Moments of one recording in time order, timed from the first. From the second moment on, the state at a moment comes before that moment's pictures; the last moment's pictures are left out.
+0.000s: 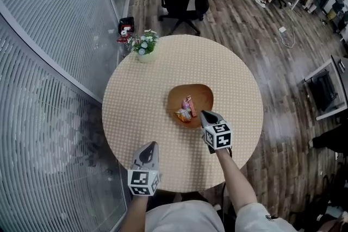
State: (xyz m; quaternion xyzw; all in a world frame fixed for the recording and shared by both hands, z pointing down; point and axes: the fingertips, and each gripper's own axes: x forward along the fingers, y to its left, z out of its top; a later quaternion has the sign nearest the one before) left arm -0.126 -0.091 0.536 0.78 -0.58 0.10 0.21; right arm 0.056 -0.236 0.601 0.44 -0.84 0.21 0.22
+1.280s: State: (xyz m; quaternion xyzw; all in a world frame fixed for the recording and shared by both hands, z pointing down) left arm -0.049 -0.080 0.529 0.84 -0.49 0.11 0.19; right arm 0.086 -0.069 0.541 0.56 -0.78 0.22 0.13
